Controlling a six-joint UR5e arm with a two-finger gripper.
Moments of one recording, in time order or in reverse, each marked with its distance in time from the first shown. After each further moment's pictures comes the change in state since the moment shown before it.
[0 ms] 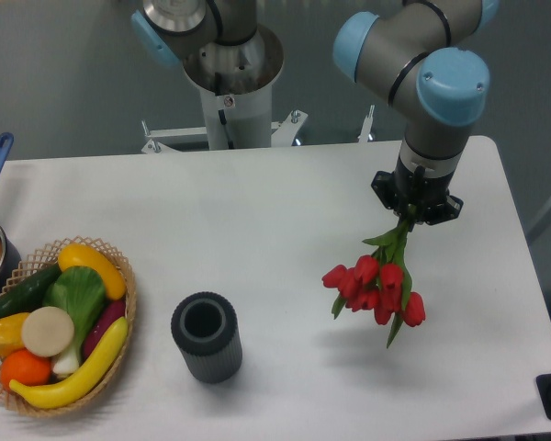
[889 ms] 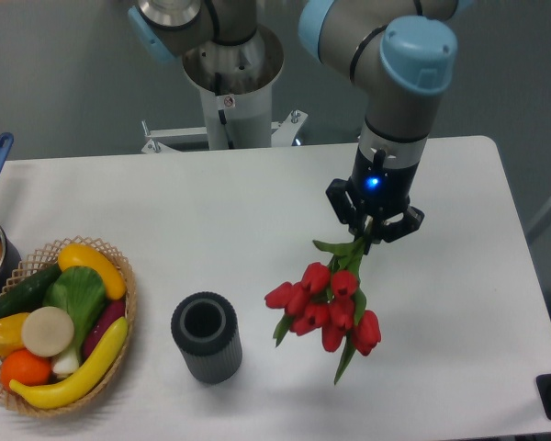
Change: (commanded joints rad) arm -0.060 0.054 0.035 0.190 -0.371 -0.181
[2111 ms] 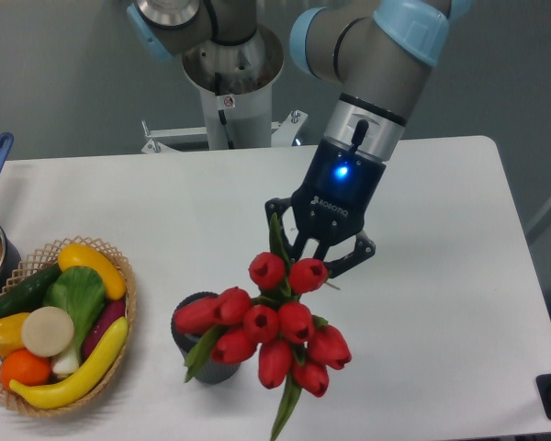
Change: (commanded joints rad) arm -0.067 -0.046 -0.008 0.286 -0.453 -0.275
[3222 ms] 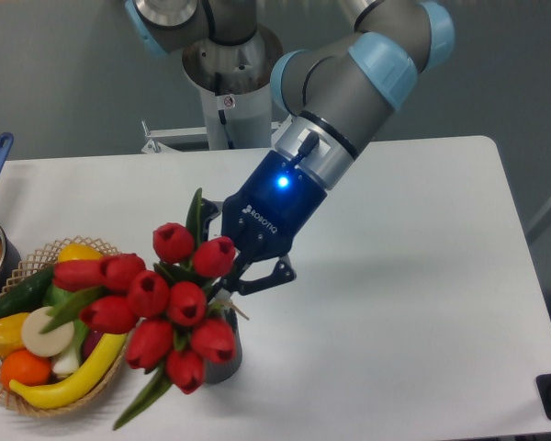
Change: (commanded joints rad) arm -0.055 -0.063 0.018 0.107 -0.296 -0.011
